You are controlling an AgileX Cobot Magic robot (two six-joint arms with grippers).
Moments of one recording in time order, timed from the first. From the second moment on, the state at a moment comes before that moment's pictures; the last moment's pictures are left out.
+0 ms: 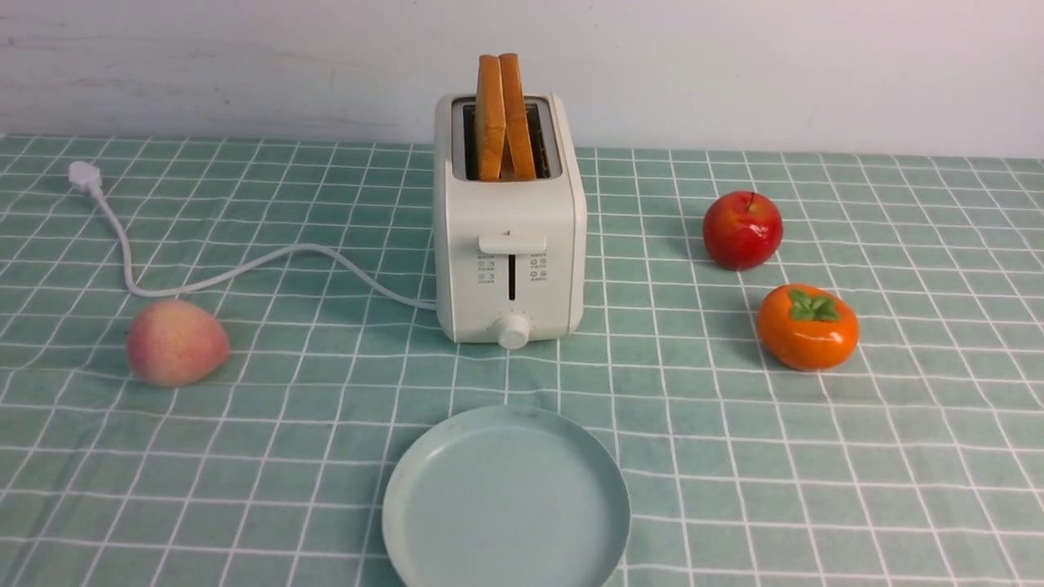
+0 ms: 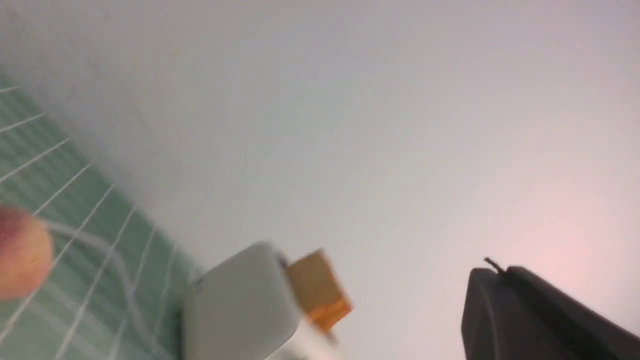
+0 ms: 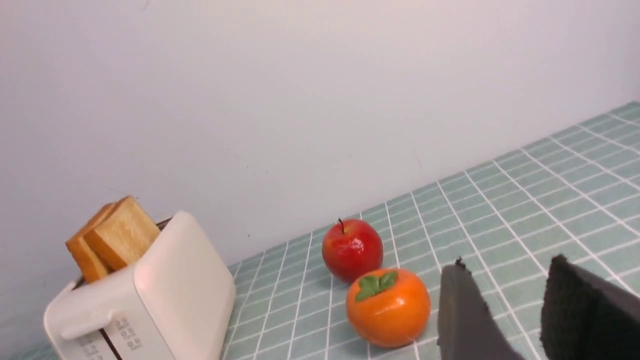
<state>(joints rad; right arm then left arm) -0.02 -0.01 0.02 0.24 -0.08 0.16 -0.08 0.10 -0.26 -0.29 0.10 -0.68</state>
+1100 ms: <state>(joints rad) -0.02 0.47 -0.75 0.48 1.25 -0.07 -0.38 1.91 -2.07 -0.17 1.07 -0.30</state>
